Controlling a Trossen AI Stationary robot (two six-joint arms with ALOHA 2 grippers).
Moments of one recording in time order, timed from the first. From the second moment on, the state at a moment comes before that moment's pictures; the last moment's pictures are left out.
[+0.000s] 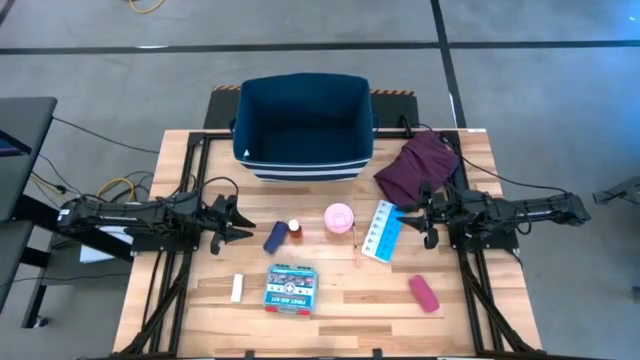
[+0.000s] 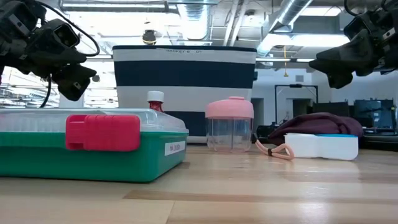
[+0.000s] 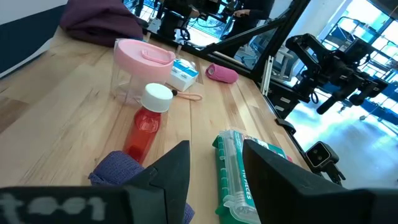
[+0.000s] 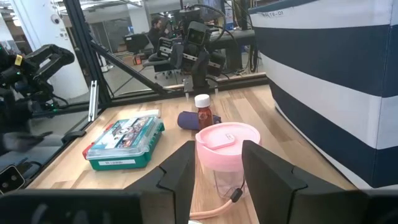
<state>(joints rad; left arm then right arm) 0.02 0.23 0.01 0.06 0.19 -0.41 0.06 0.15 0.00 0.08 0.05 0.11</state>
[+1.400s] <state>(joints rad) 0.02 0.23 0.01 0.06 0.17 -0.41 0.06 0.15 0.00 0.08 0.05 0.11</state>
